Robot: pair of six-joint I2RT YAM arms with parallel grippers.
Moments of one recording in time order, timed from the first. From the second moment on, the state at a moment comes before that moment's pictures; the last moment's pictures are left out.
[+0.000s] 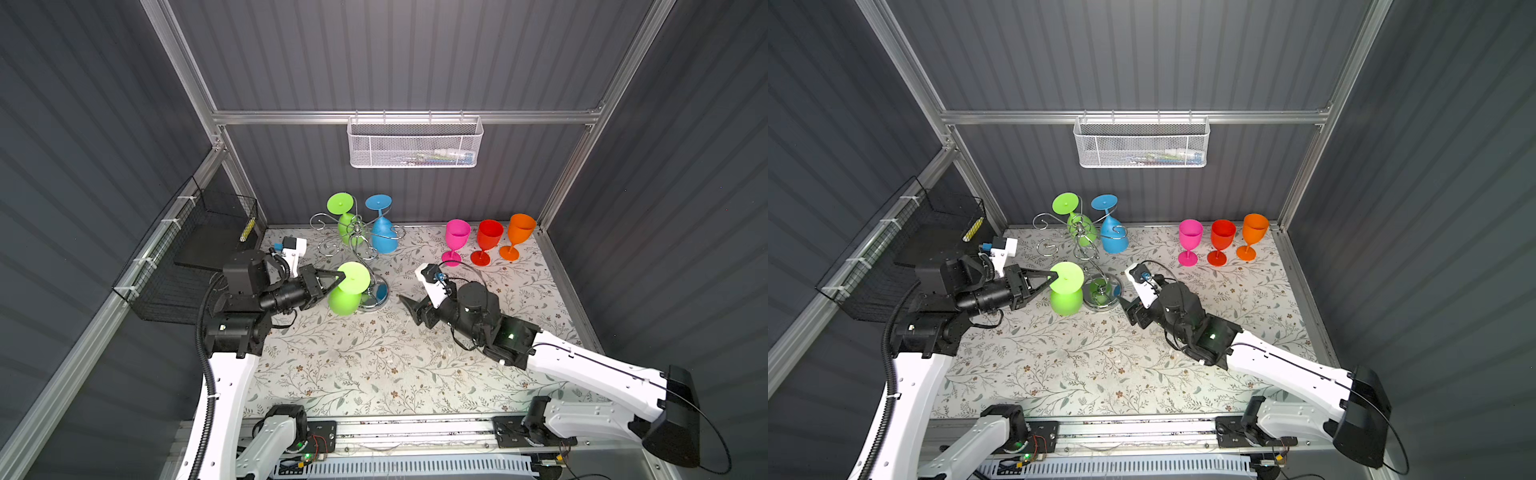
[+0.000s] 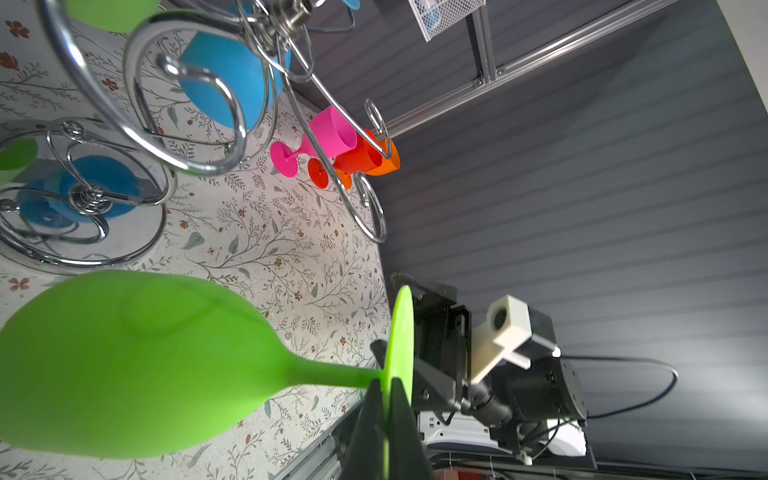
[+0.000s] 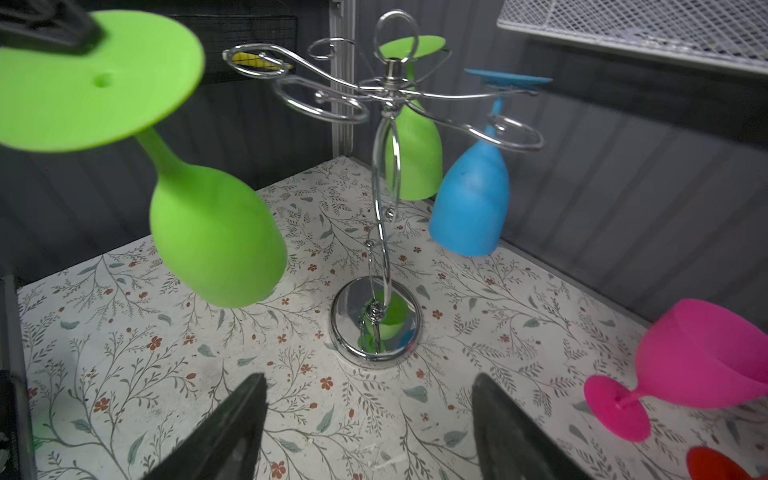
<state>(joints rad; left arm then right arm) -0.07 0.90 1.16 -0.69 0.89 -0.75 0.94 1.14 0.90 -0.01 0.20 0.02</state>
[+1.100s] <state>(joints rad) -1.32 1.22 1.09 -0.41 -0.16 -0.30 0.23 1.04 1.04 -0.65 -0.13 0.72</state>
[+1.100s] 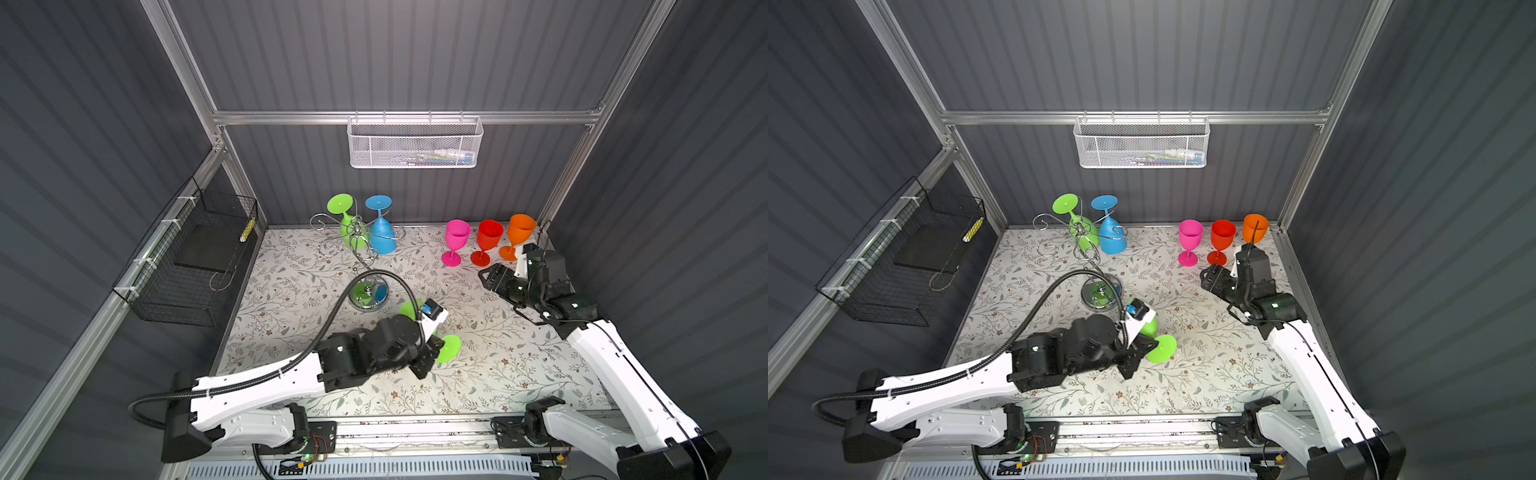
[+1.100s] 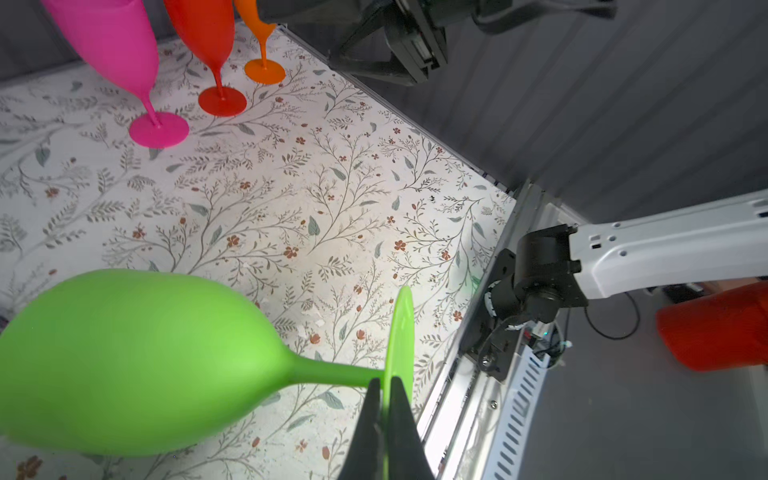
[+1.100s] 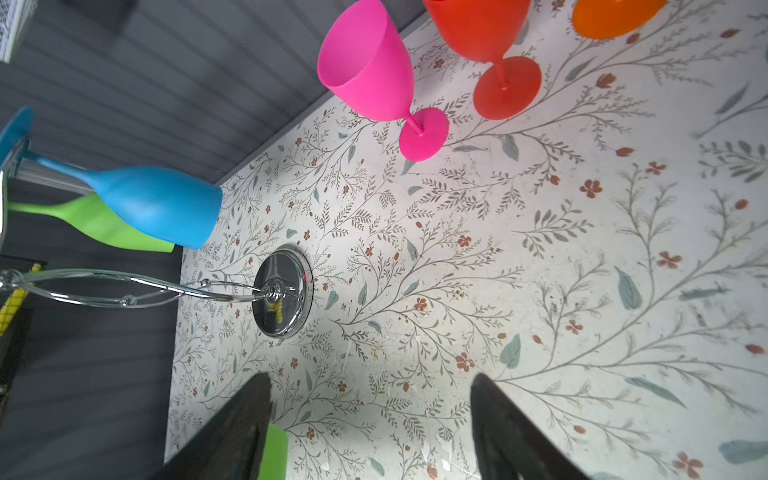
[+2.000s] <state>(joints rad) -1.49 1.95 1.46 -0.48 -1.01 0.24 0.18 1.20 1.51 -0.93 -0.06 0.58</state>
